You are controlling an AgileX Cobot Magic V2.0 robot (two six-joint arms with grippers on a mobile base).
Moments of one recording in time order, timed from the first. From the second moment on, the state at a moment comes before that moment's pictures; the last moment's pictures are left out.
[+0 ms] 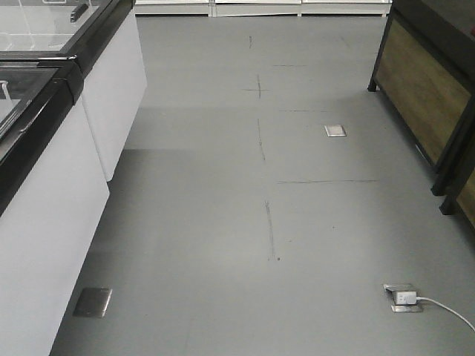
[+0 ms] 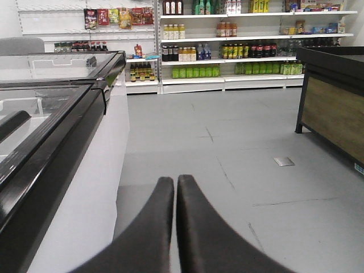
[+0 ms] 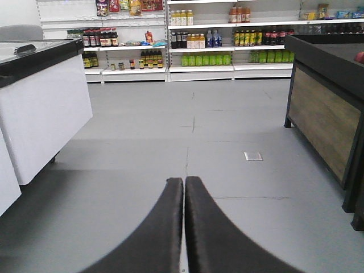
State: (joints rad) left arm -0.06 -0.01 0.03 0.02 0.11 -0.04; right arm 0.05 -0.01 0.03 -0.03 0.15 0.03
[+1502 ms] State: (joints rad) left arm -0.06 0.30 -0.31 0.02 0.35 -0.04; right arm 0.05 -0.01 0.03 -0.03 0.15 0.03
